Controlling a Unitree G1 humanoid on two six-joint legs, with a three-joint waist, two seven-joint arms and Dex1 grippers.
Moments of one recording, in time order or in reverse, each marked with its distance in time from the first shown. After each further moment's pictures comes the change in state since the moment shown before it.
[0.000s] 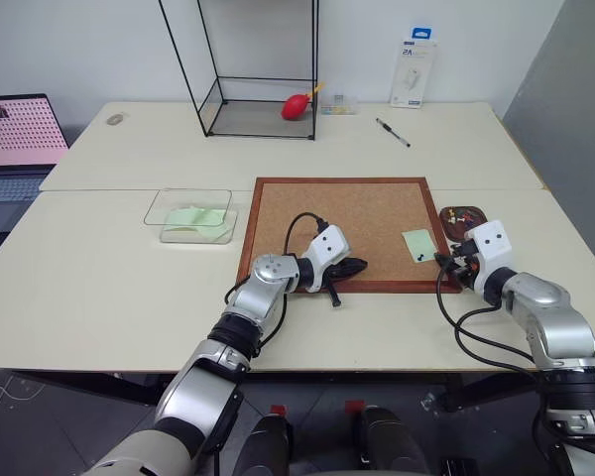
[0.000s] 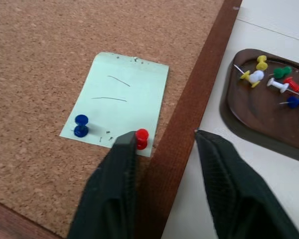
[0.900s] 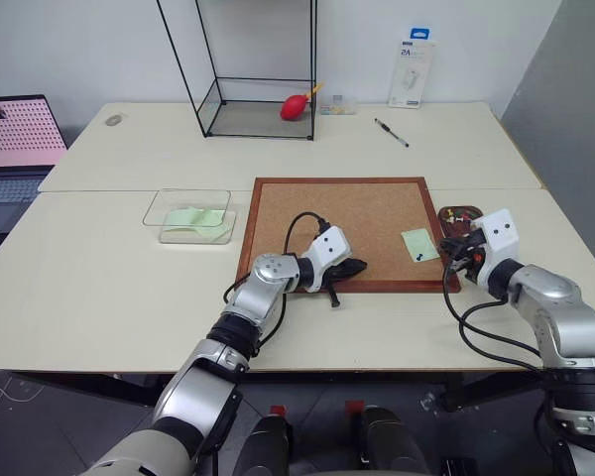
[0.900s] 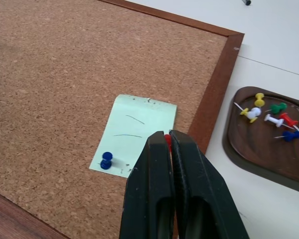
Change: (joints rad) left arm -0.004 0.009 -0.015 0.001 0.023 -0.002 -0.004; right arm -0.004 -0.026 -0.045 -0.104 0.090 0.065 0.029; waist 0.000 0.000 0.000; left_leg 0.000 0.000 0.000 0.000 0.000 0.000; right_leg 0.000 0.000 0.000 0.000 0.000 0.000
